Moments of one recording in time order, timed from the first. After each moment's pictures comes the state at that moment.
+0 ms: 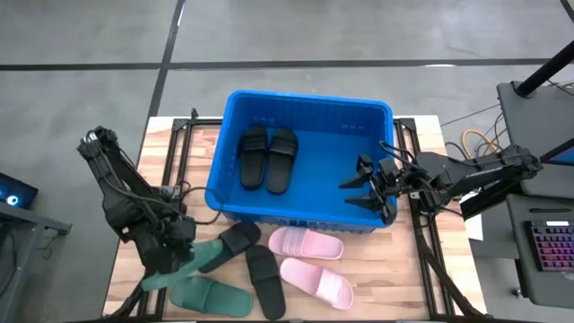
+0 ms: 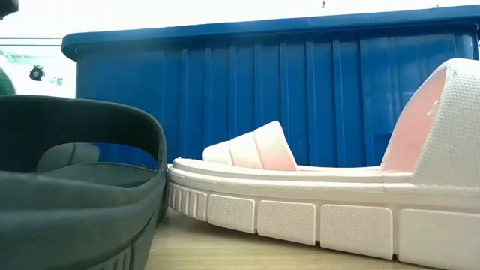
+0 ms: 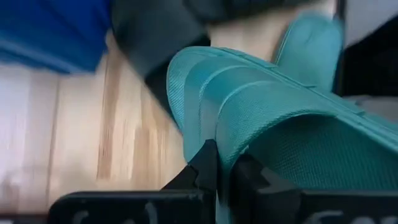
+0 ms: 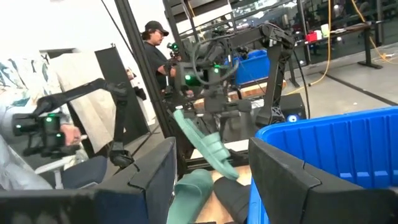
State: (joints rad) left arm -0.94 1.04 1.05 -1.19 -0.21 -1.03; right arm 0.20 0.89 0.77 0.21 -0.01 0.30
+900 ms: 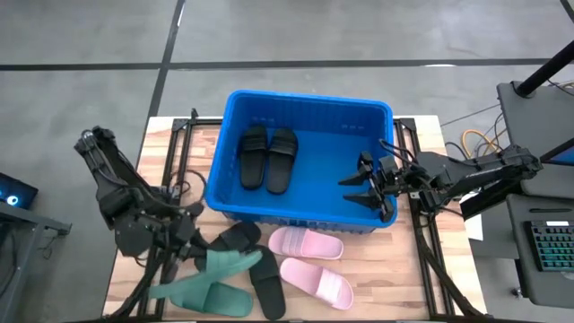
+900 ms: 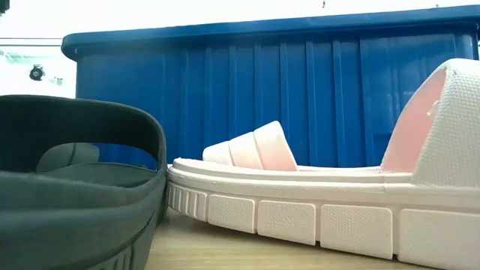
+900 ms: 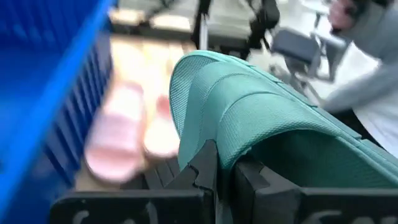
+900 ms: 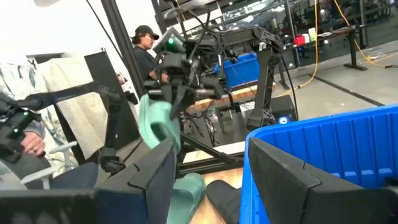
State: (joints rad) left arm -0.89 1.01 1.13 -0.60 -0.51 -0.58; right arm 0.20 0.89 0.77 0.22 0.03 0.31
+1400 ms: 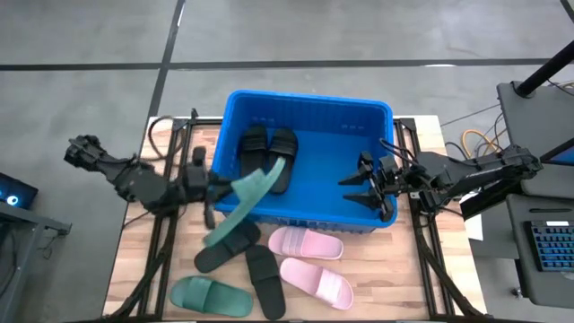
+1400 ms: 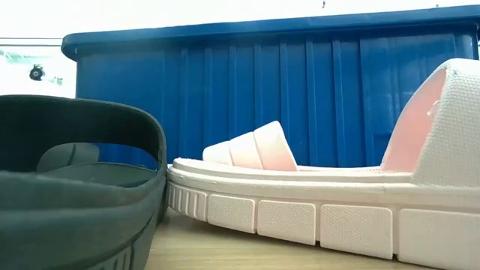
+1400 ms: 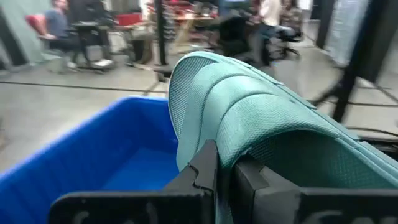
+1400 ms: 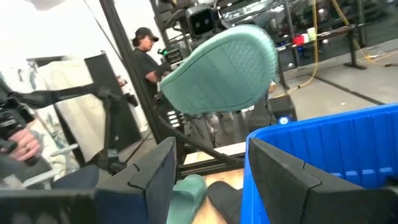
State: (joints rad) left arm -0.52 0.99 1.20 -0.35 -0.75 -0.13; right arm 0.20 0.89 0.77 0.22 0.03 0.32
